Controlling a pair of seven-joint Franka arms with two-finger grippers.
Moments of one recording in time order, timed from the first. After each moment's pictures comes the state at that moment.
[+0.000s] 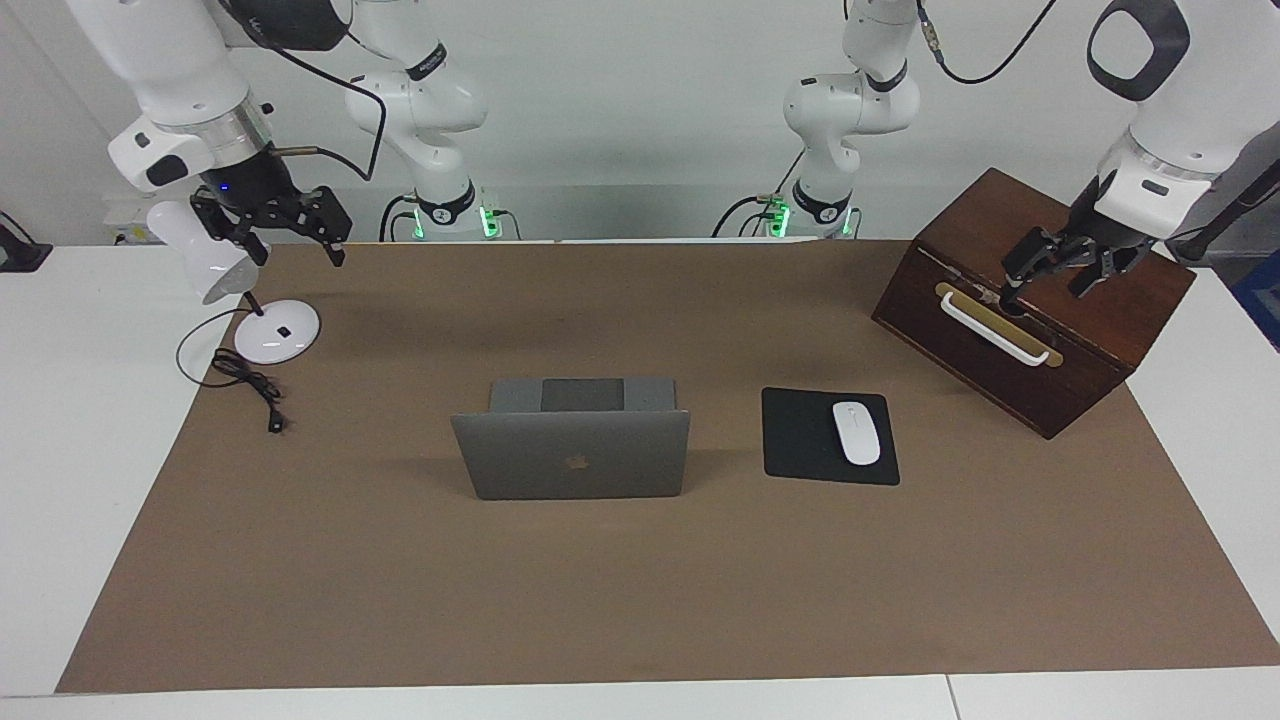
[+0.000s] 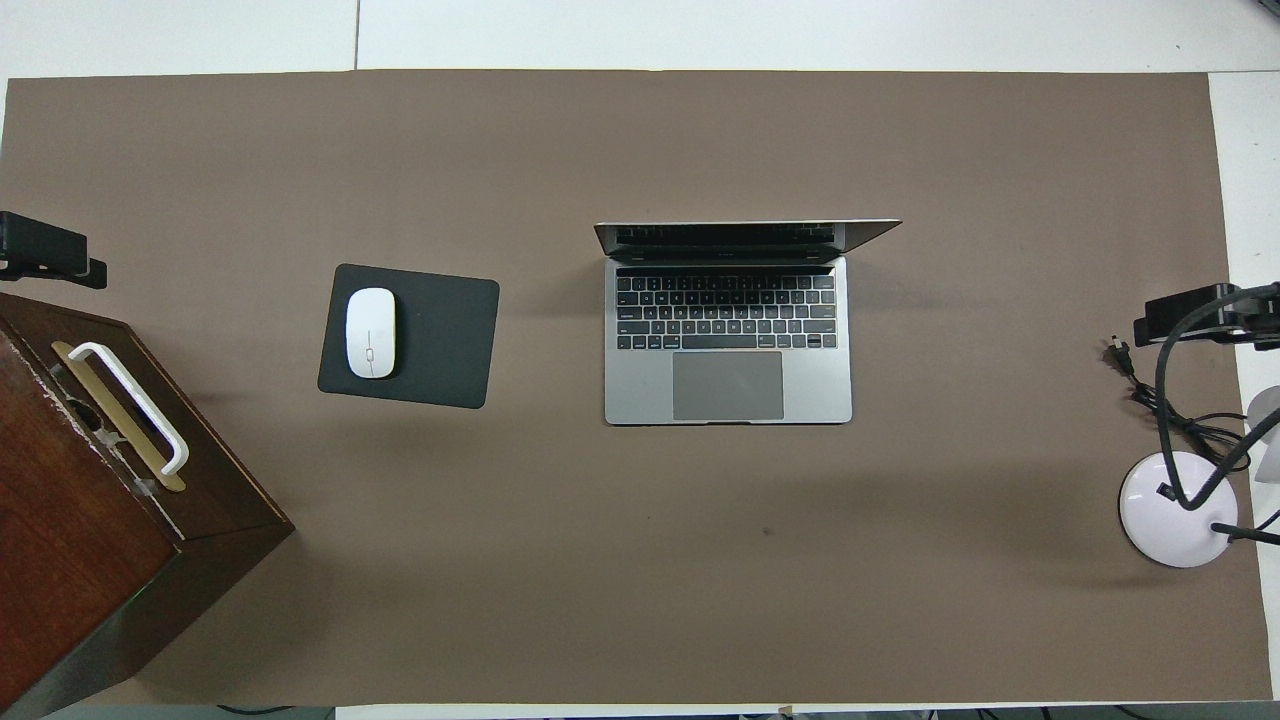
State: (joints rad) left arm -0.04 0.08 0.11 -1.48 -0.05 1.55 0.03; right arm 0.03 -0.10 -0.08 -1.69 0.00 1.58 0.02
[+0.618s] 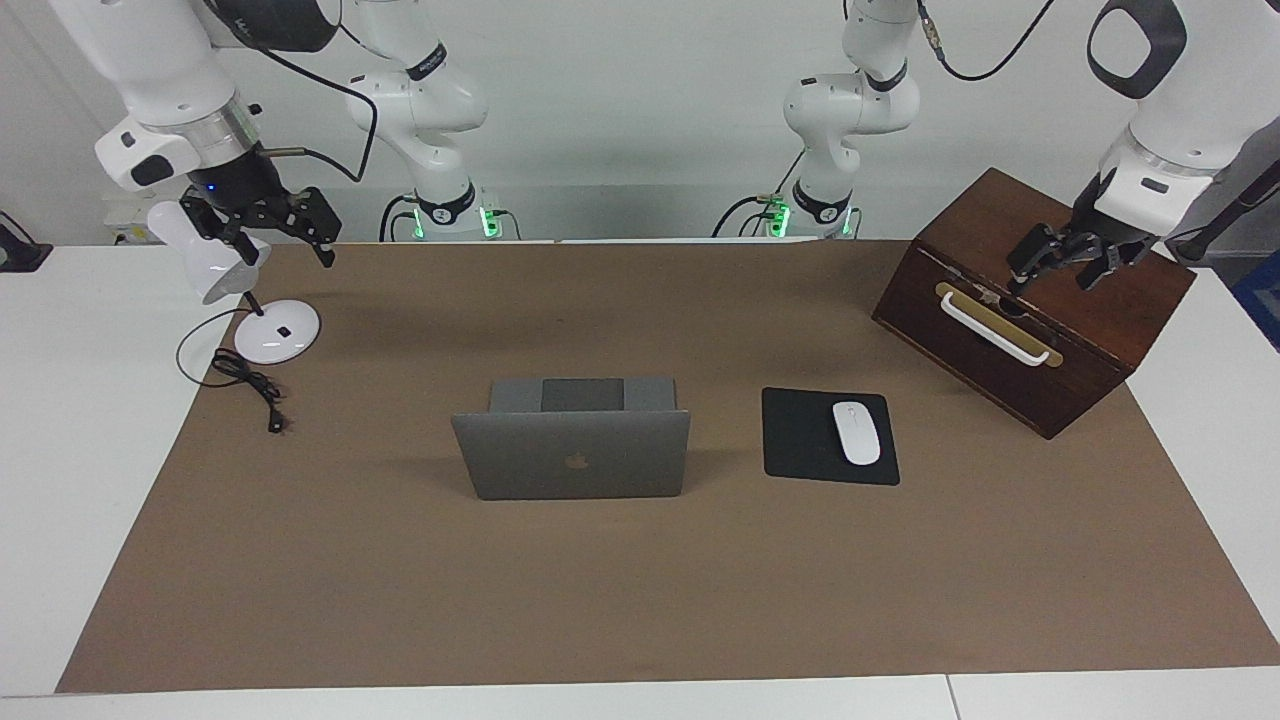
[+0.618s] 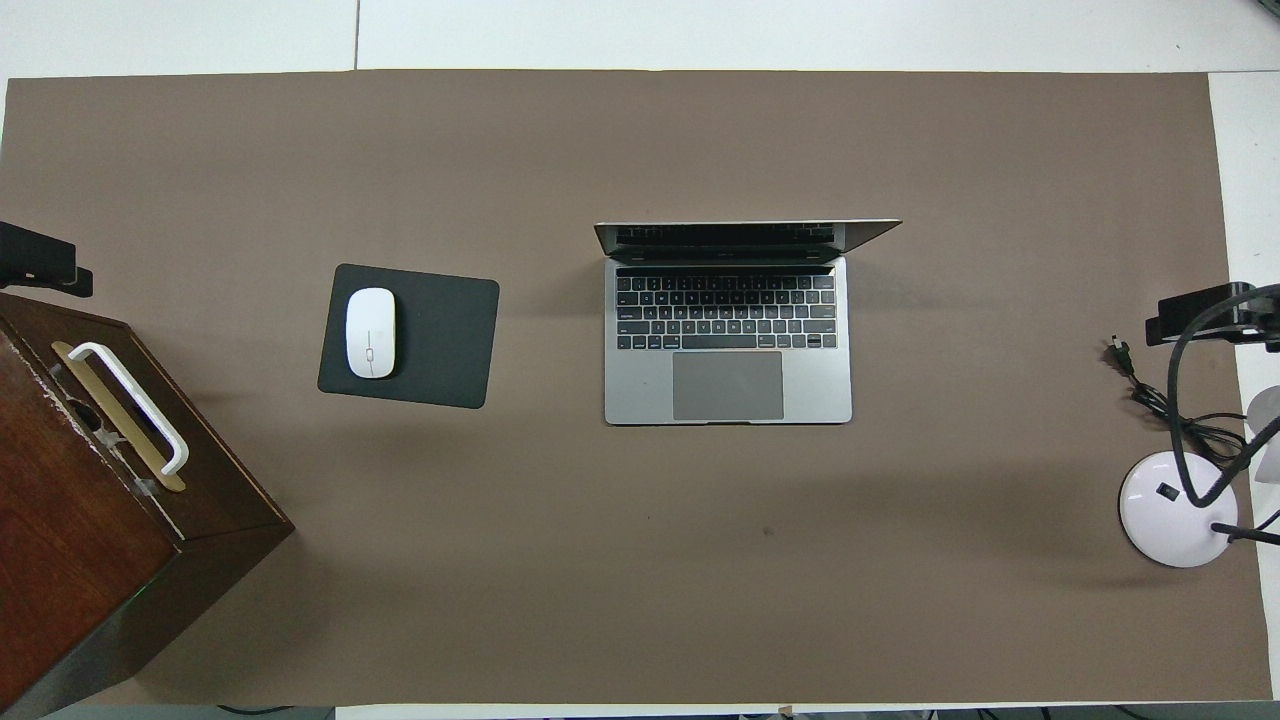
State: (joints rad) left arm -0.04 0.07 0.10 -1.49 -0.02 1.55 0.03; right arm 0.03 -0.10 -0.09 -1.69 0.00 1.58 0.02
